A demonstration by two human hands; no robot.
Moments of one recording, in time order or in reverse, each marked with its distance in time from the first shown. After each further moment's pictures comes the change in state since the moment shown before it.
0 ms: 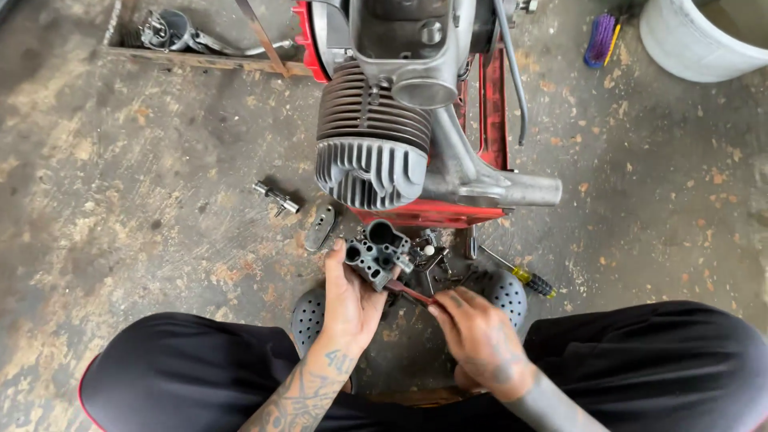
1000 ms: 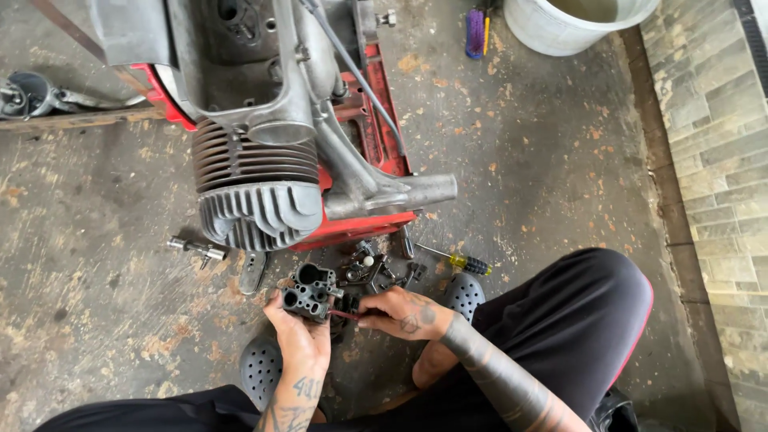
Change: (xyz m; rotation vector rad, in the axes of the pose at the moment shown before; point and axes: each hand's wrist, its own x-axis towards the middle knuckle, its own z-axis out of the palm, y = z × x) left_hand 0.059 -0.054 -0.070 -0.002 0.169 0.049; right_hand 0.028 0.075 0.015 0.455 -0.377 -0.165
